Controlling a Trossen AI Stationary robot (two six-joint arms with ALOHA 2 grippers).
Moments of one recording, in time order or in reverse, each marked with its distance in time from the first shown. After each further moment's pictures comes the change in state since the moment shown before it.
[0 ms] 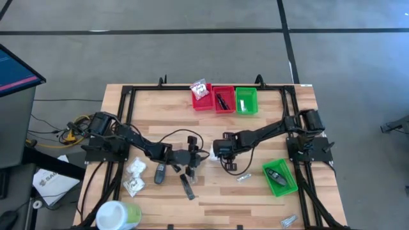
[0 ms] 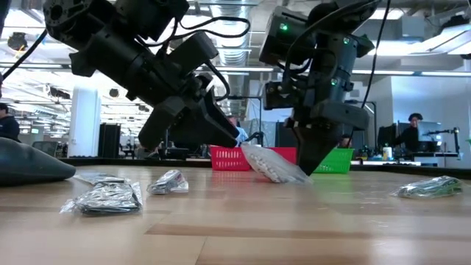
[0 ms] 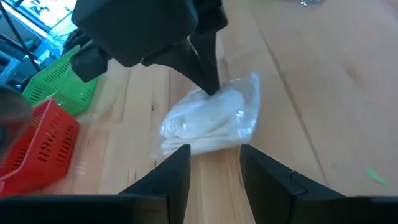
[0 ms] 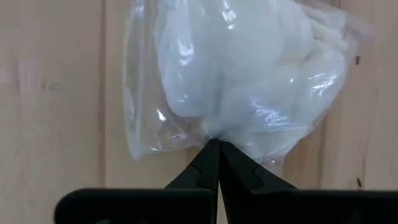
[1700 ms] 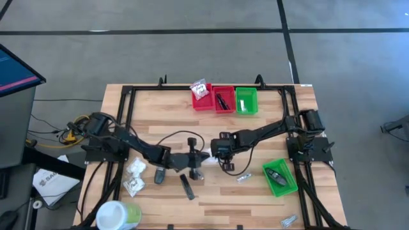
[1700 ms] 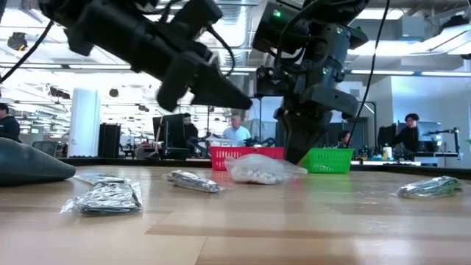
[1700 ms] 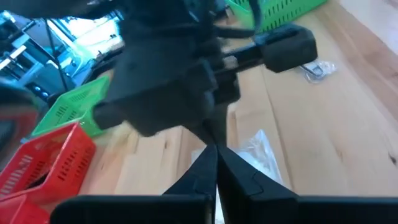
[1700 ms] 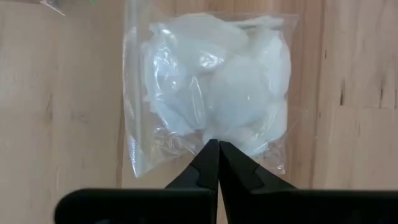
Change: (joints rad) left arm -0.066 -0.039 0.053 0.030 -0.093 -0.087; right arm 0.005 0.000 0.055 -0.004 -0.006 -0.029
